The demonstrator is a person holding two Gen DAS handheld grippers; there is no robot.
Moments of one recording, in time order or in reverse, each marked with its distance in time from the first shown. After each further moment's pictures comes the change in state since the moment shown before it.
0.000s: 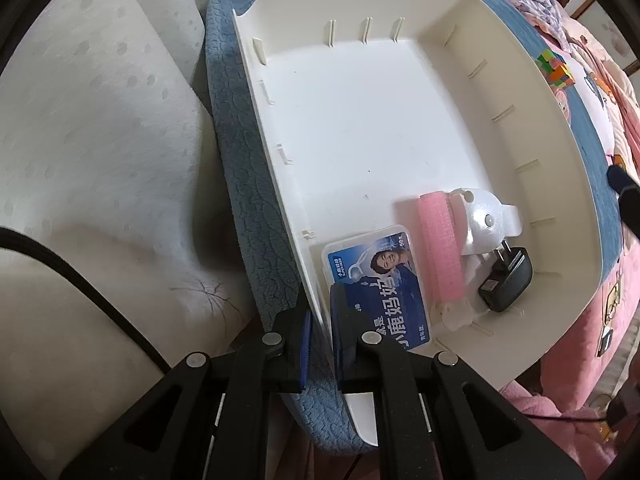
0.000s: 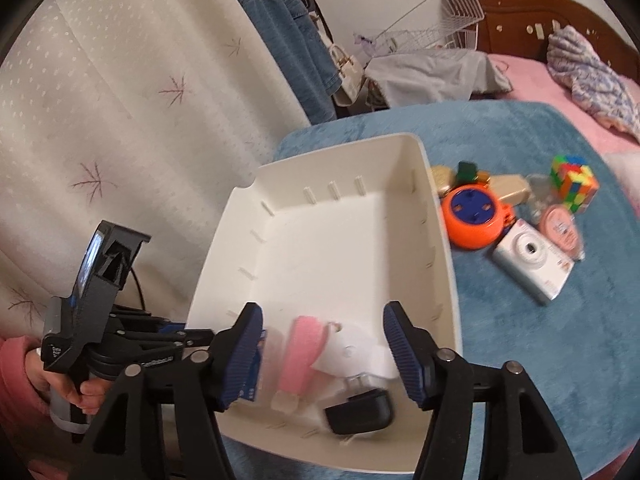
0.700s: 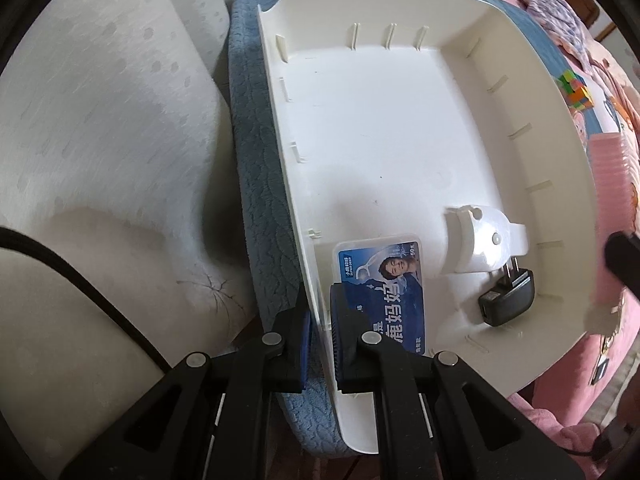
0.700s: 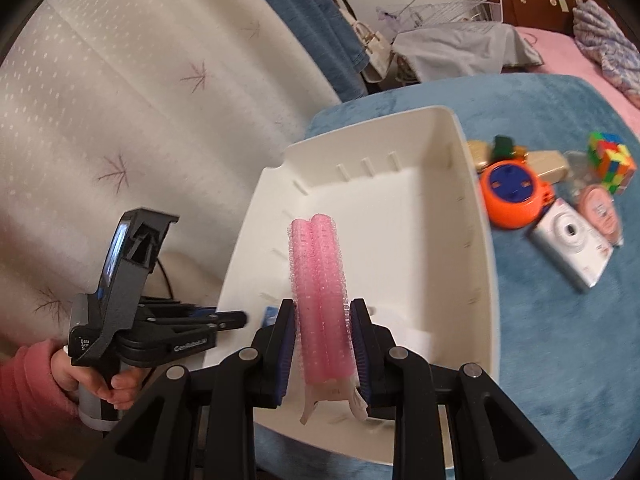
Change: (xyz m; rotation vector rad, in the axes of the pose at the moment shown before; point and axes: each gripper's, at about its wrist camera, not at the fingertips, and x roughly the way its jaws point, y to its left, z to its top) left arm -0.003 0.005 -0.007 -0.087 -0.006 0.029; right arm 0.015 0.000 -0.002 0.027 0.095 0.174
